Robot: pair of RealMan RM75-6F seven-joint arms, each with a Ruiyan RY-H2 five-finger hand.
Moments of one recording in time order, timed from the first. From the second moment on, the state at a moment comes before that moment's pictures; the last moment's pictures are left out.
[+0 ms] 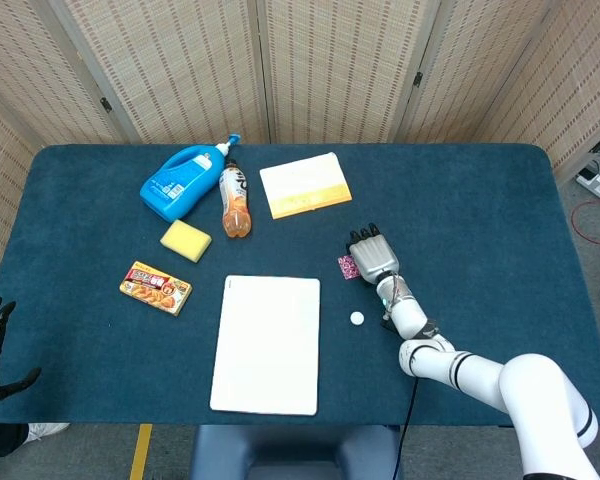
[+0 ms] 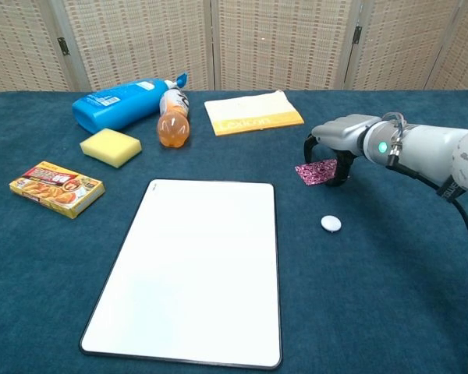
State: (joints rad) left arm -0.05 -1.12 -0.07 -1.64 1.38 1.50 0.14; right arm 1.01 -1.73 0.13 -0.98 -0.70 0.66 -0.63
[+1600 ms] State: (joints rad) left arm -0.04 -1.10 -0.07 -1.69 1.39 1.51 0.17; right arm 1.03 -1.61 0.13 -1.38 -0.80 0.74 -0.64
